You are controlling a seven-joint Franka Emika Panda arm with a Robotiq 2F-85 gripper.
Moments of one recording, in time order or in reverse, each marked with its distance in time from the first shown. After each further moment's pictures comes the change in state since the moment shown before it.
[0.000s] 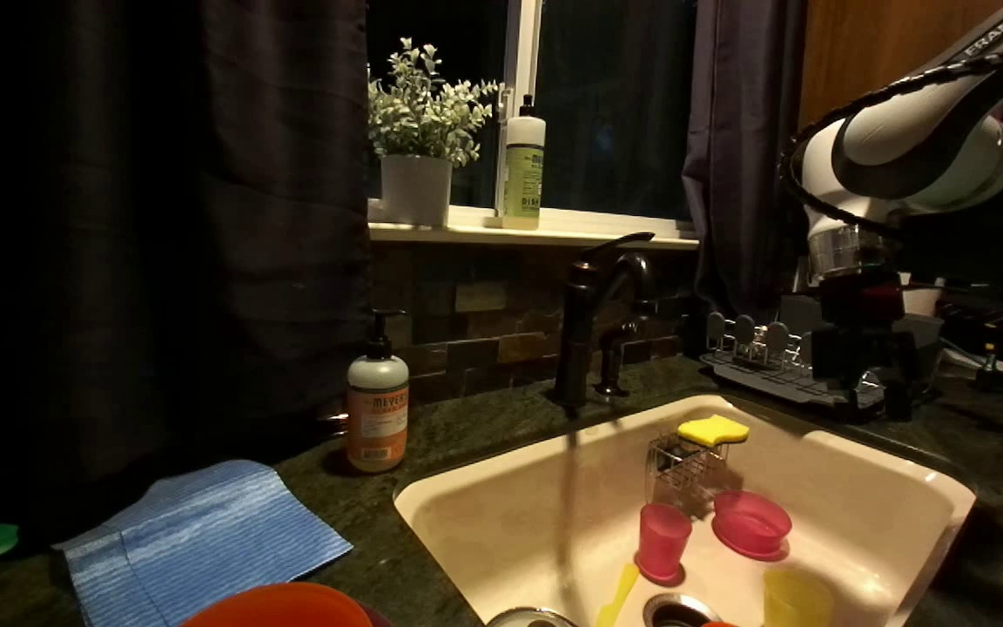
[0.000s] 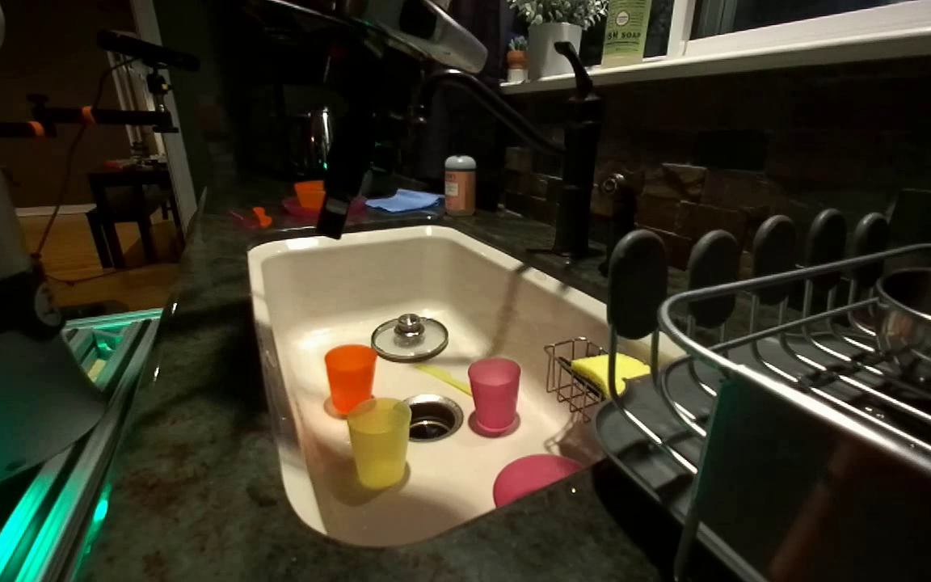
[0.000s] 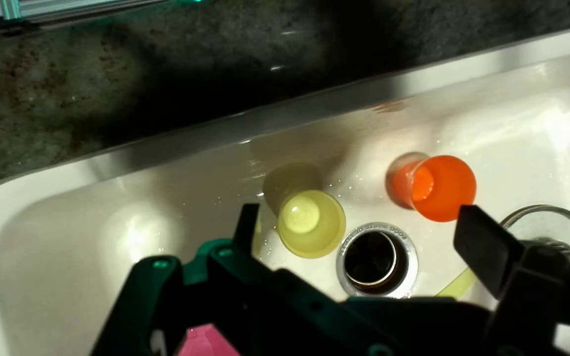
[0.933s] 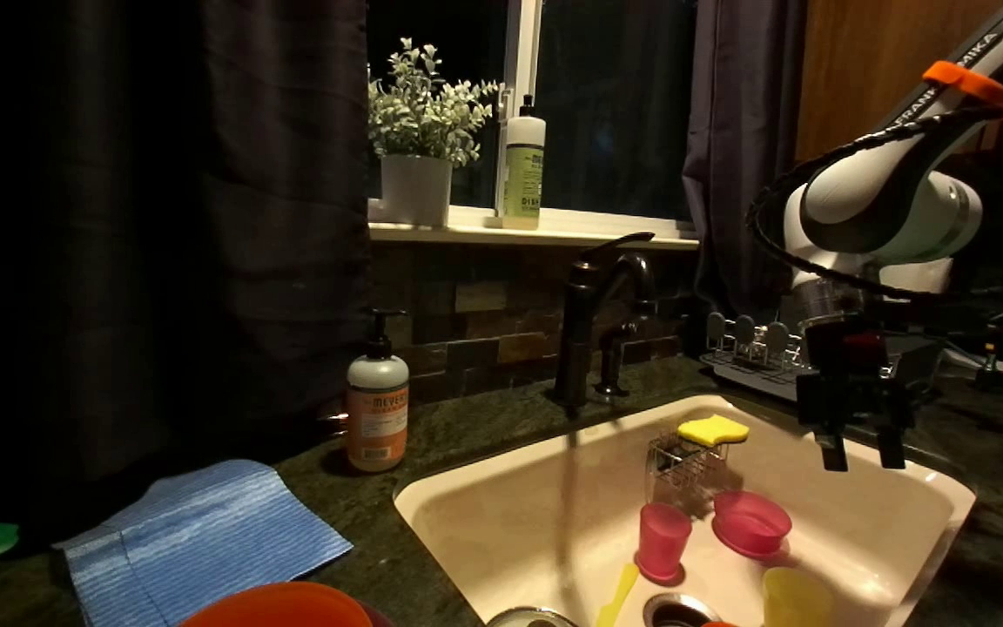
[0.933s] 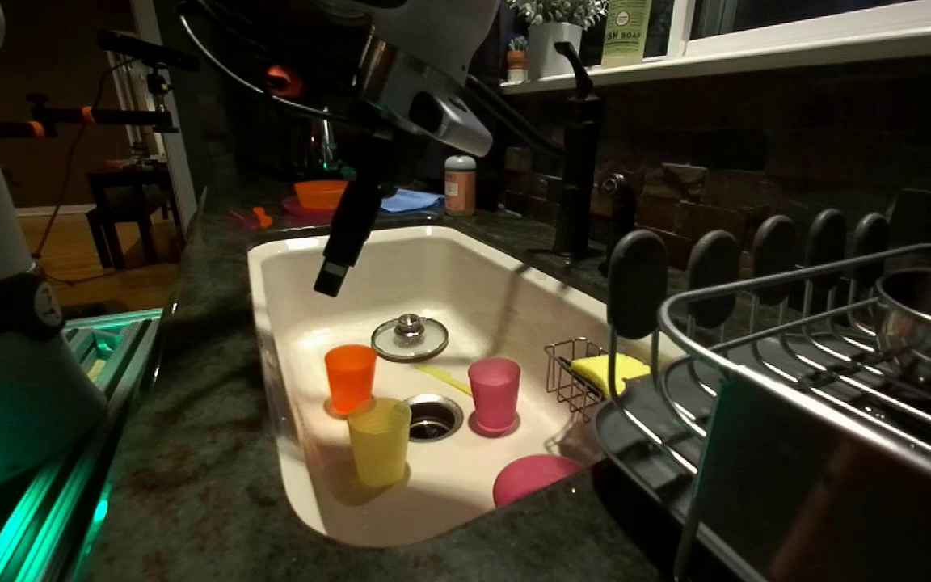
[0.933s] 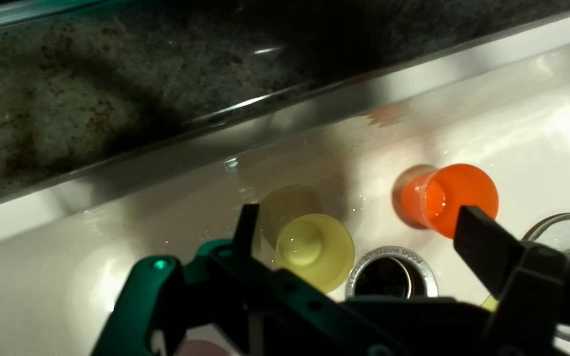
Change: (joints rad) arm 0.001 0.192 -0.014 0.010 0.062 0.099 -0.006
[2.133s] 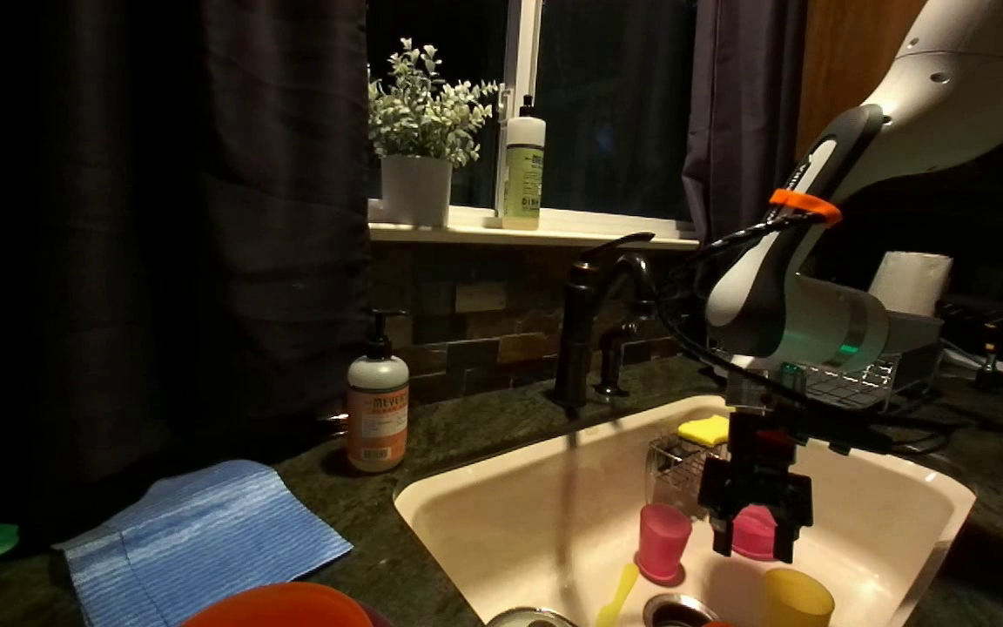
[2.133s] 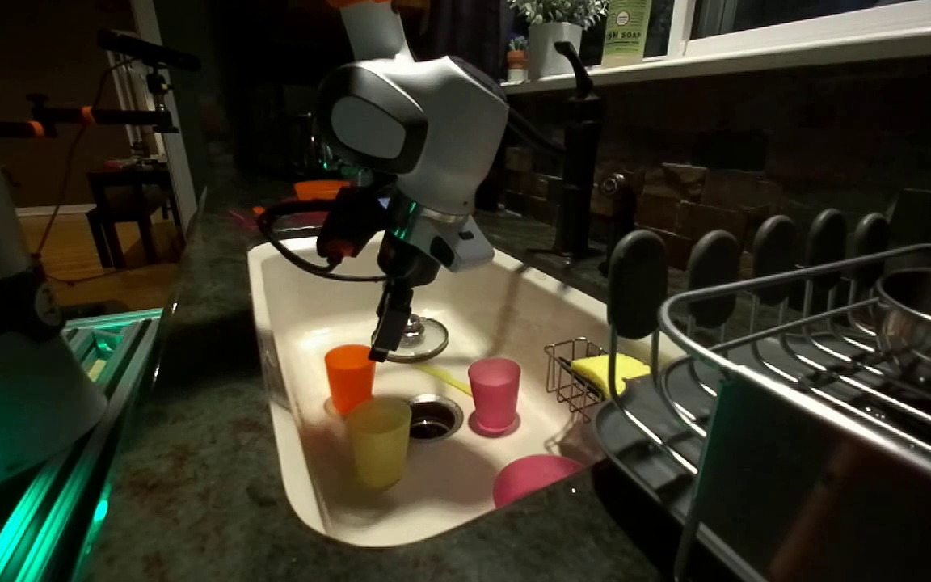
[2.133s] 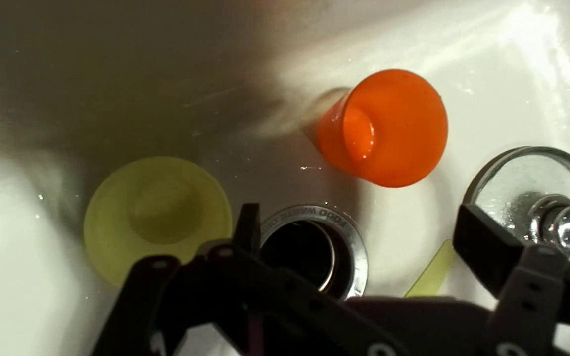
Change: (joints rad) arm 0.050 0.466 0.156 0.113 0.474 0.437 -0.240
